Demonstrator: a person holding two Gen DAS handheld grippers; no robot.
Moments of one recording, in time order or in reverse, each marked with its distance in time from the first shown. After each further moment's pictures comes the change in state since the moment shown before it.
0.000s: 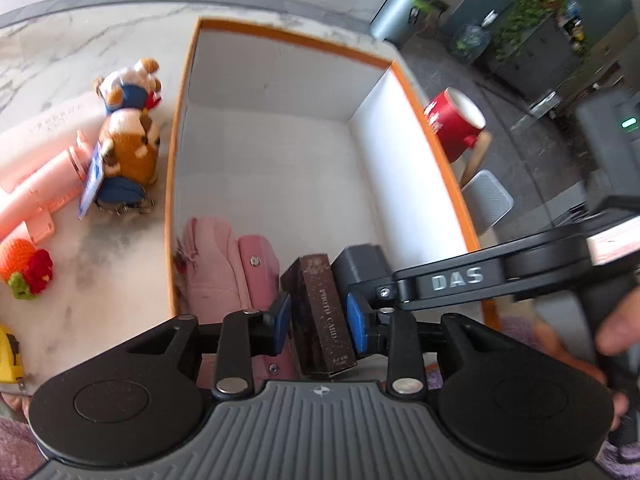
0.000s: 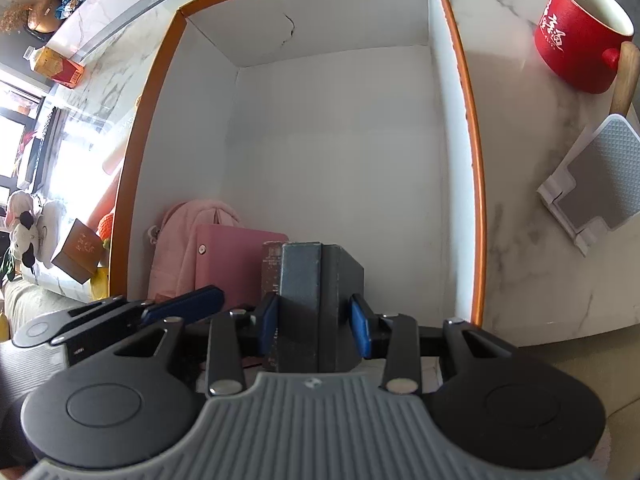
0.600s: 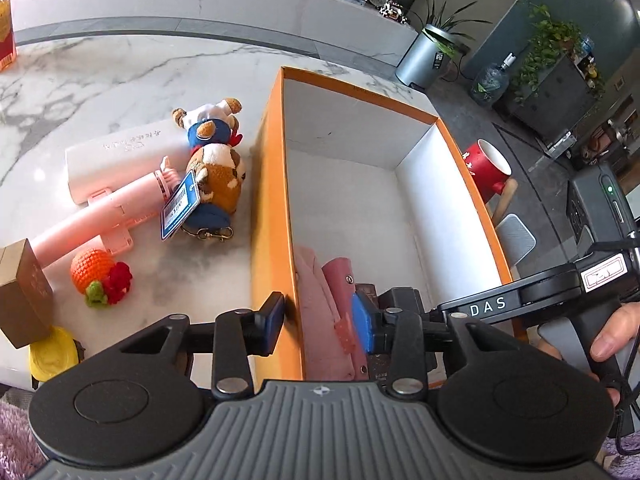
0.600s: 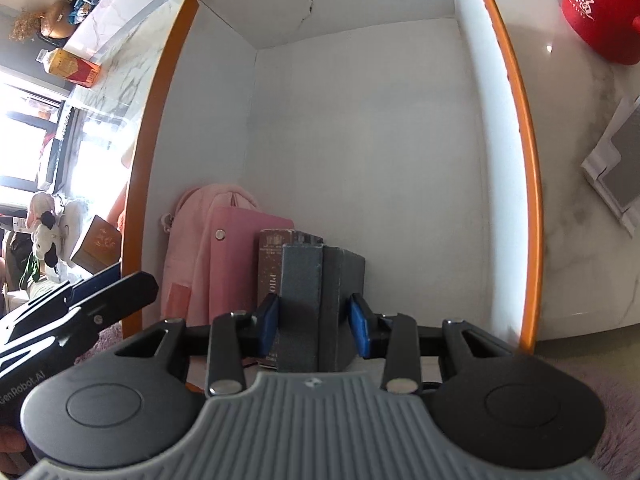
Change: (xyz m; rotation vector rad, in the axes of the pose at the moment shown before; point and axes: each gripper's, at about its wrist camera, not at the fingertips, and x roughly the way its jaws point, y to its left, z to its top) left arm -0.029 0.035 -0.005 -0.044 -0.106 0.066; right arm 0.018 0.002 -0.006 0.019 0.028 0.079
